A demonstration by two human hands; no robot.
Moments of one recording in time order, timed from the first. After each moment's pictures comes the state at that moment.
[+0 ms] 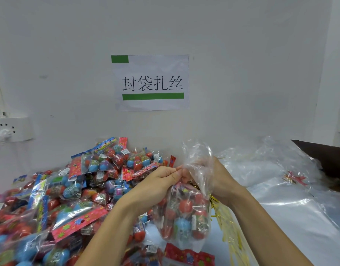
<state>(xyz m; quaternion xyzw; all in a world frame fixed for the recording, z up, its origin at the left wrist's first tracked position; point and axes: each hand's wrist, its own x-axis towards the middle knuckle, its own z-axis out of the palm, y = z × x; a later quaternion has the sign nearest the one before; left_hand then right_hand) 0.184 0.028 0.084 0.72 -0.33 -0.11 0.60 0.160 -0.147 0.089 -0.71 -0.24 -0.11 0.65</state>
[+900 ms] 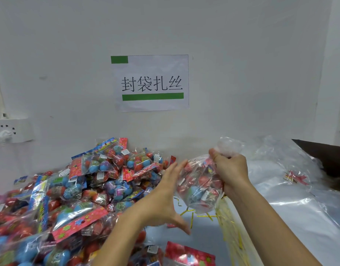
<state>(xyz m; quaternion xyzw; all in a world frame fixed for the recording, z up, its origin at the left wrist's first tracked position) 0.200 0.031 0.046 0.85 -0.39 0.01 0.34 0.185 -0.164 0.090 -0.61 0.11 -0.31 0.72</state>
